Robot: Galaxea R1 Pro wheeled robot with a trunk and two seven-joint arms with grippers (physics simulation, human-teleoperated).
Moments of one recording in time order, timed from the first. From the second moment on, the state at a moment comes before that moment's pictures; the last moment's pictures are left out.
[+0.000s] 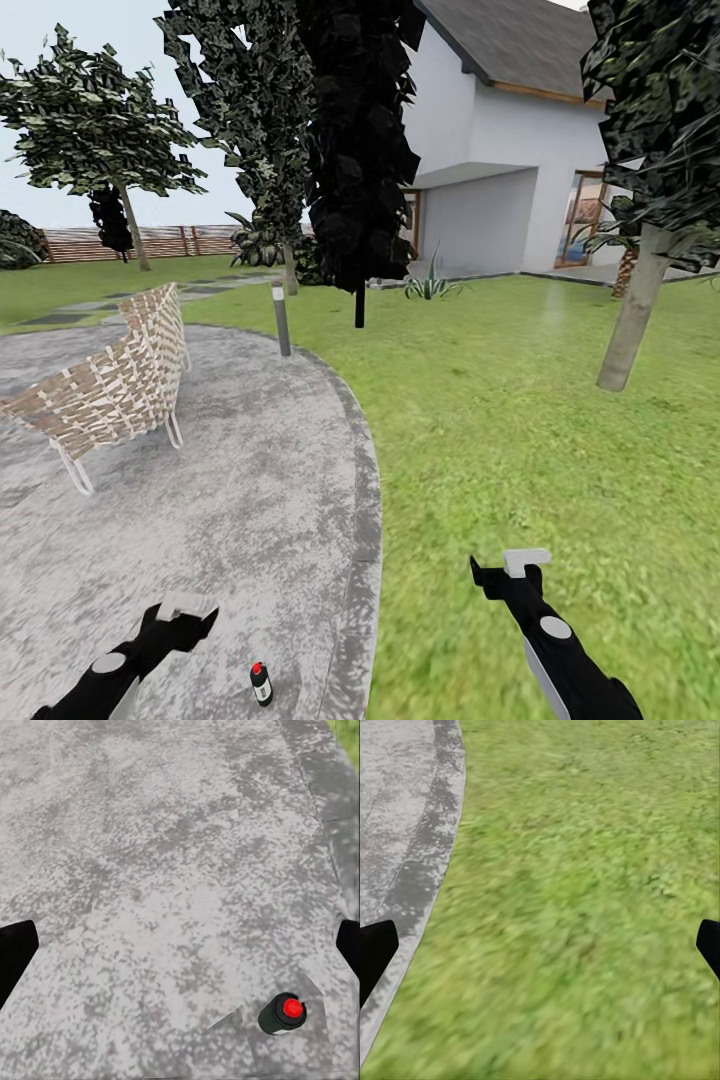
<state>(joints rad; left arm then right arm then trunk) -0.43 0.21 0.05 -0.46 -0.08 -0.12 -0.26 -0.39 -0.08 0.00 -0.75 0.01 -0.05 0.01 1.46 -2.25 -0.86</state>
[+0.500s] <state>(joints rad) -0.52 0.29 0.04 -0.48 -0.33 0.00 -0.59 -0.39 -0.08 0.00 -0.76 0.01 -0.05 0.01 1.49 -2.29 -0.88</state>
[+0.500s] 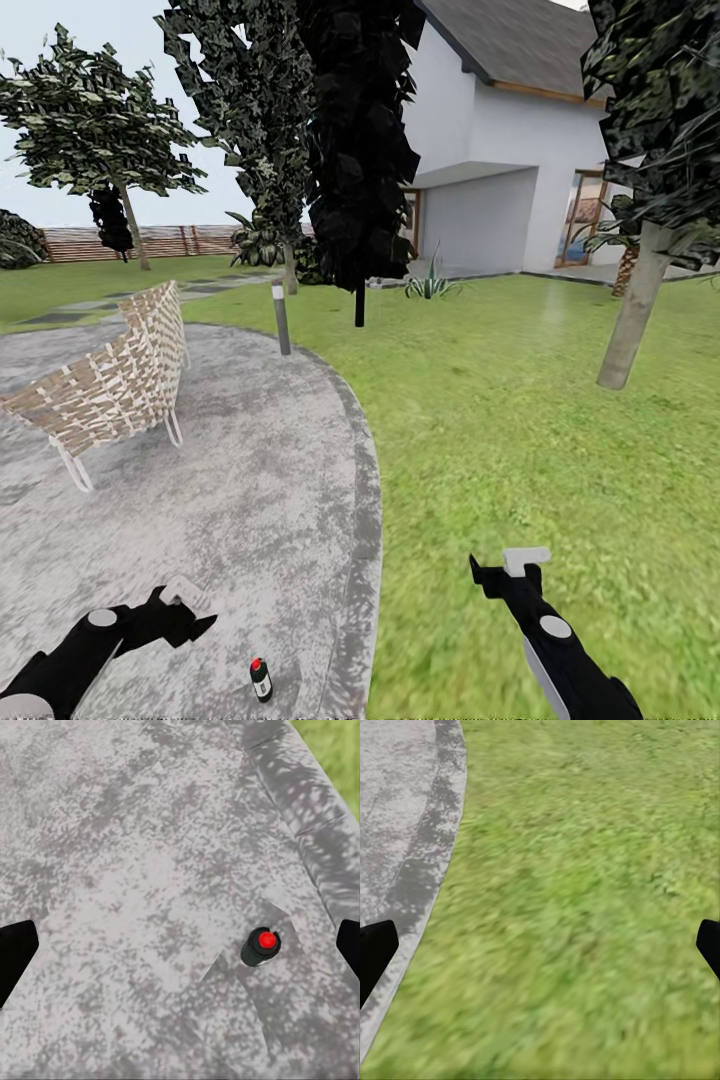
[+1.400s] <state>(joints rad) -0.57 0.29 0.04 -0.55 -0.41 0.02 -0.72 -0.39 -0.09 0.00 -0.76 0.01 -0.05 0.00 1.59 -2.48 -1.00</state>
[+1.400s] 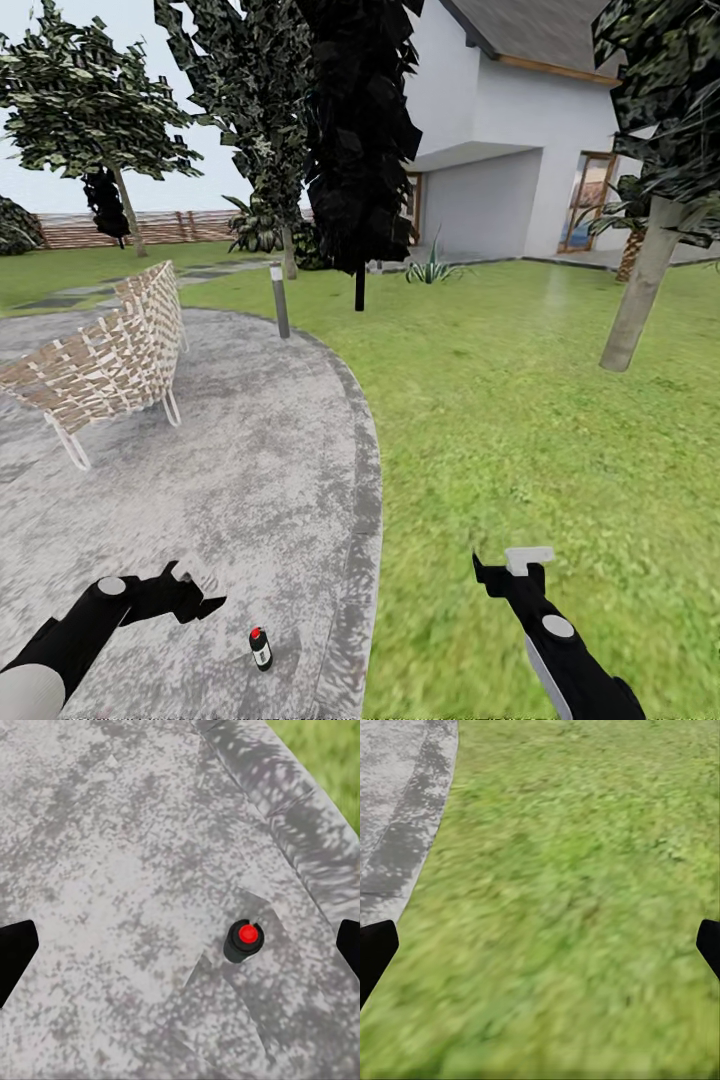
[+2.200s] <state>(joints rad) -0.56 0.30 0.04 -0.53 -0.41 0.02 -0.72 -0.39 -0.08 0.00 -0.76 0.01 -0.05 0.00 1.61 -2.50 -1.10</state>
